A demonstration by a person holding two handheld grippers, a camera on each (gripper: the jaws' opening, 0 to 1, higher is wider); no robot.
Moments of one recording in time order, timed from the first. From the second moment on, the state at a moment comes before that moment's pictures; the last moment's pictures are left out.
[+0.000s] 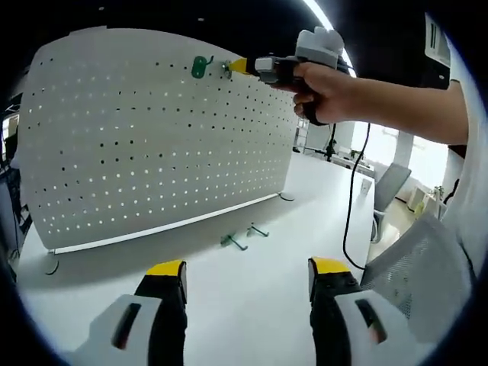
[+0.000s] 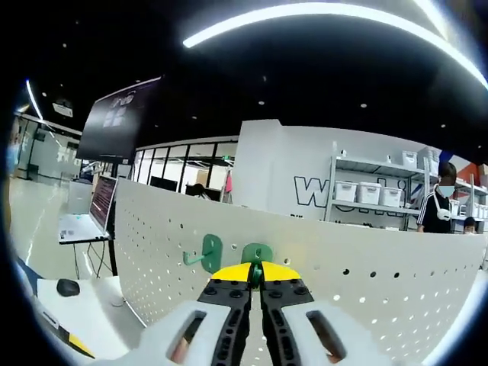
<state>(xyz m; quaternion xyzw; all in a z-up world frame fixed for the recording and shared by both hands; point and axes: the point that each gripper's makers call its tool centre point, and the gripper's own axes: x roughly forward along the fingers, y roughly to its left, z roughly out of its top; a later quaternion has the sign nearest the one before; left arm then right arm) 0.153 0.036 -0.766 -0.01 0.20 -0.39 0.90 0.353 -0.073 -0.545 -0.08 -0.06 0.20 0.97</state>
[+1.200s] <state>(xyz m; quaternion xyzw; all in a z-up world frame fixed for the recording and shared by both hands) 0.151 0.043 -0.769 -0.01 0.21 -0.38 0.90 0.360 -0.070 -0.550 -0.08 -0.06 0.17 0.98</state>
